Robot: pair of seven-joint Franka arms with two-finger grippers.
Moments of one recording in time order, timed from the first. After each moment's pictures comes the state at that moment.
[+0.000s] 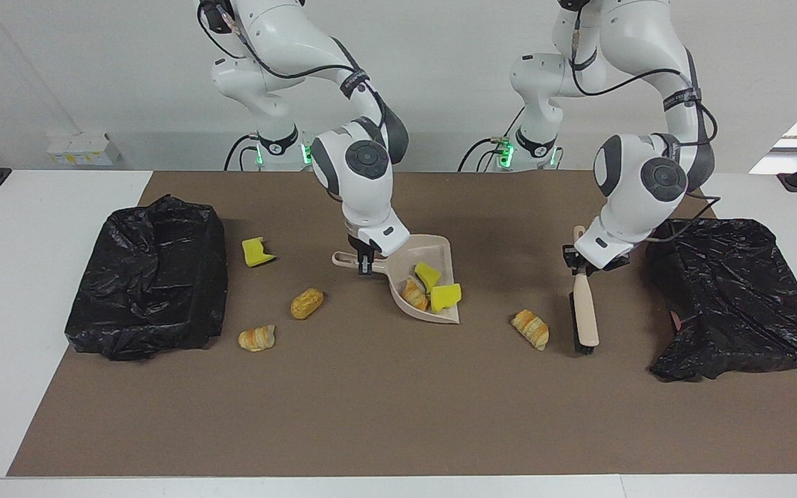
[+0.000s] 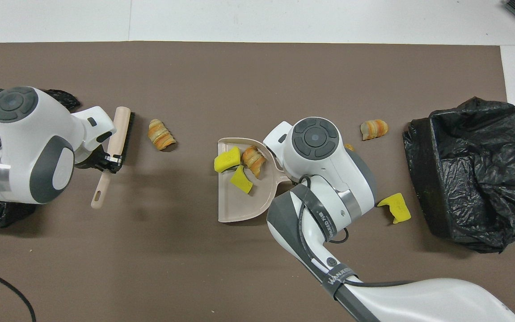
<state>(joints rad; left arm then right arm) -0.14 0.21 -0.02 -1.96 0.02 2.03 0.05 0.35 0.32 0.16 -1.81 -0.09 2.05 -1.00</state>
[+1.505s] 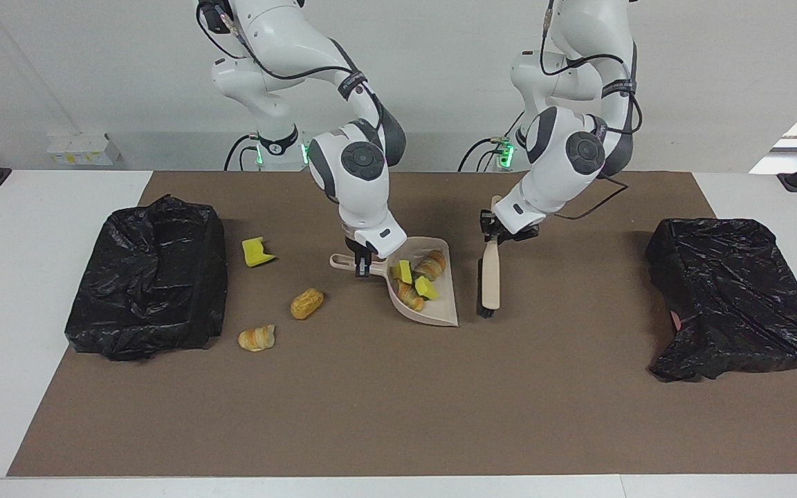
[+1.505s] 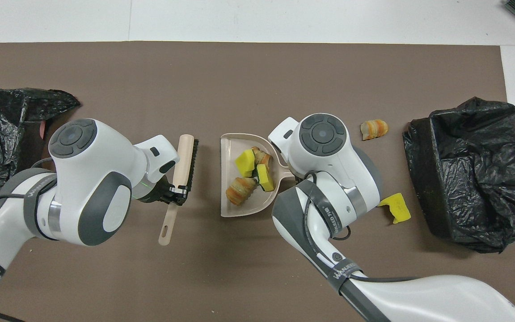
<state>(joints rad) -0.37 0.04 -0.02 -2.07 -0.23 1.93 -0.14 0.32 0.32 0.16 -1.80 -0.09 2.07 -1.00</state>
